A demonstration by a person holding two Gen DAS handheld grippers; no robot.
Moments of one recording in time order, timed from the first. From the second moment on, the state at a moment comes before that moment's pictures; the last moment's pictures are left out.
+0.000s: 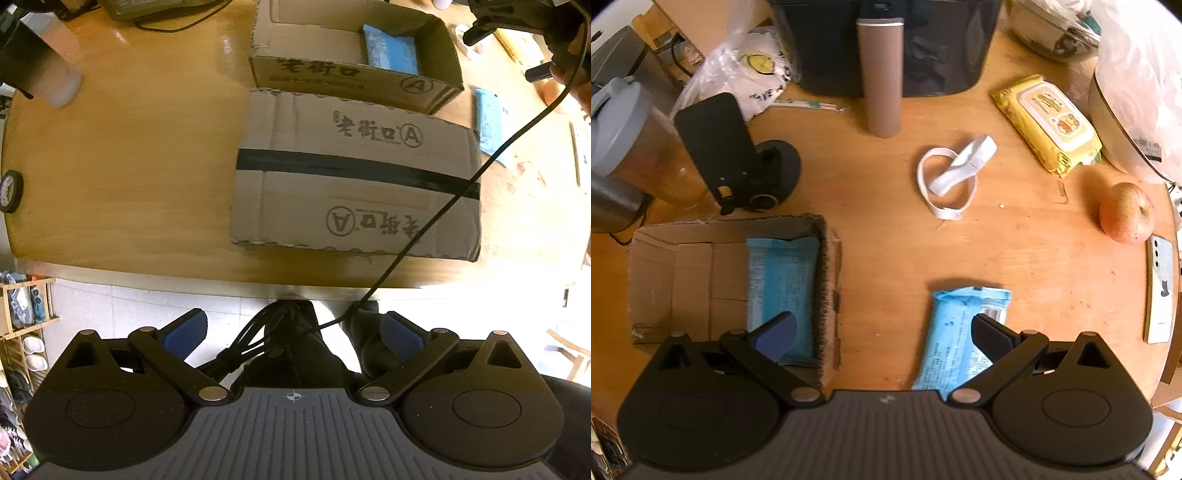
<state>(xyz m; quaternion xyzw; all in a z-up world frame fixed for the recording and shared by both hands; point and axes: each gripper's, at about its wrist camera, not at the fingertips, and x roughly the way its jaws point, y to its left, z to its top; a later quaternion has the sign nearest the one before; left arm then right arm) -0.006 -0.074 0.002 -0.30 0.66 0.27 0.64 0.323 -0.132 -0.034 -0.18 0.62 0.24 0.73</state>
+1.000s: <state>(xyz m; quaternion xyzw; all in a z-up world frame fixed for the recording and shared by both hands) 0.037 -0.096 0.000 -0.27 0.67 0.24 0.64 0.362 -0.197 -0.048 -0.15 0.64 0.20 0.73</state>
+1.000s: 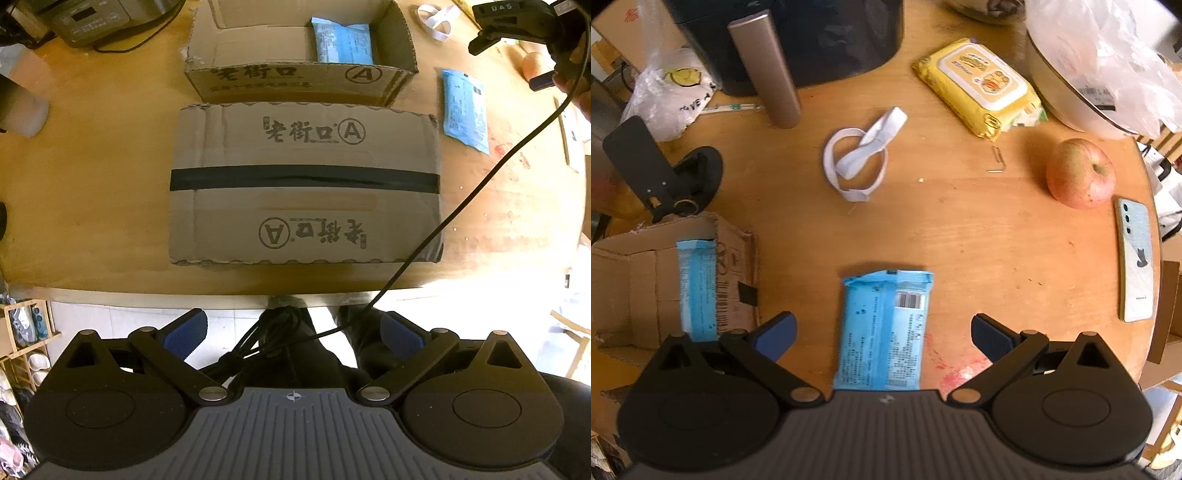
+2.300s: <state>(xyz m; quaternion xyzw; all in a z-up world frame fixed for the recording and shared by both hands) 0.023 -0.093 -0.005 -0.27 0.68 0.25 0.63 0.357 -0.203 -0.105 -0.13 0.67 0.15 0.71</state>
